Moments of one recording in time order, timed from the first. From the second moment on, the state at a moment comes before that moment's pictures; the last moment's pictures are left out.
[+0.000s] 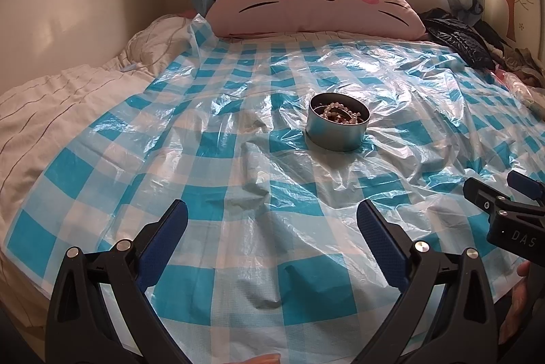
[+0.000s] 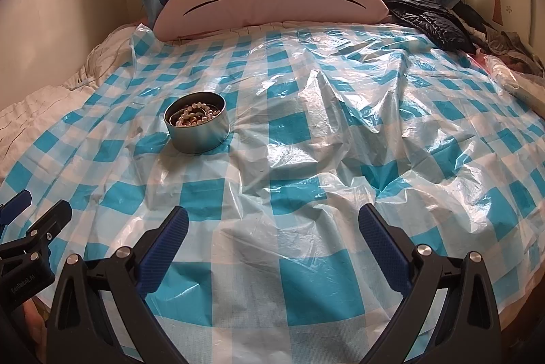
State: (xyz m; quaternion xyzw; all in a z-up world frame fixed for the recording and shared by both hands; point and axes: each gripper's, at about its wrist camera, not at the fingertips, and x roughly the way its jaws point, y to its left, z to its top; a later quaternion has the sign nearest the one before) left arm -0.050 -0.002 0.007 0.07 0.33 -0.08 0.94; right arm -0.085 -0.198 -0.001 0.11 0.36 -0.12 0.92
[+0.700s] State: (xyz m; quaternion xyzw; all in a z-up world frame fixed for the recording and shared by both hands) left arm -0.034 0.006 0.001 0.07 0.36 -0.05 0.93; right arm -0.086 -0.198 -0.001 0.11 0.36 -0.12 0.92
